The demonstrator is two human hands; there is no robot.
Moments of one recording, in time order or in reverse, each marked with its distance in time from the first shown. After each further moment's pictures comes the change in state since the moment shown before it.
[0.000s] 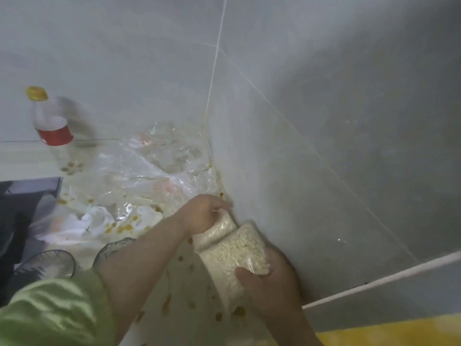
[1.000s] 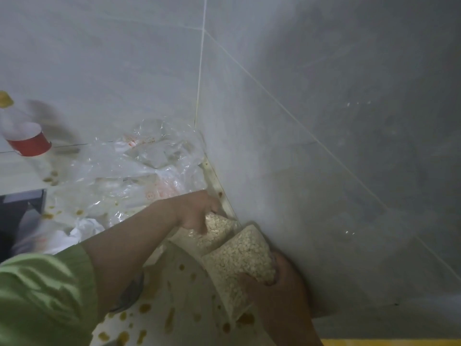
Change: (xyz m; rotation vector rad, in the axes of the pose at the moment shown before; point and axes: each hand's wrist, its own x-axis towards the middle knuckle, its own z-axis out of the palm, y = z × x) left_hand 0.030 -0.004 -0.032 0.327 -0.429 0.013; right_hand 0.015 0.019 0.009 -0.009 0.061 0.026
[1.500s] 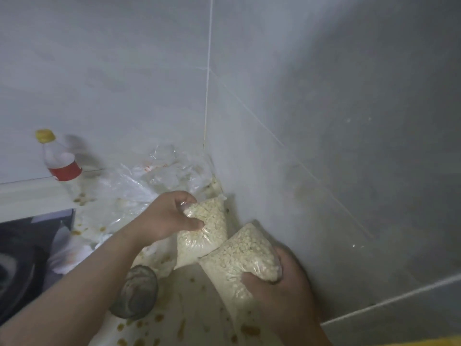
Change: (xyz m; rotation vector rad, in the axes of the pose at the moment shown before) left_hand -0.094 0.012 -0.036 -0.713 0.501 -0.199; right_hand -0.012 -0.052 -0.023 0.125 -0.079 -0.080
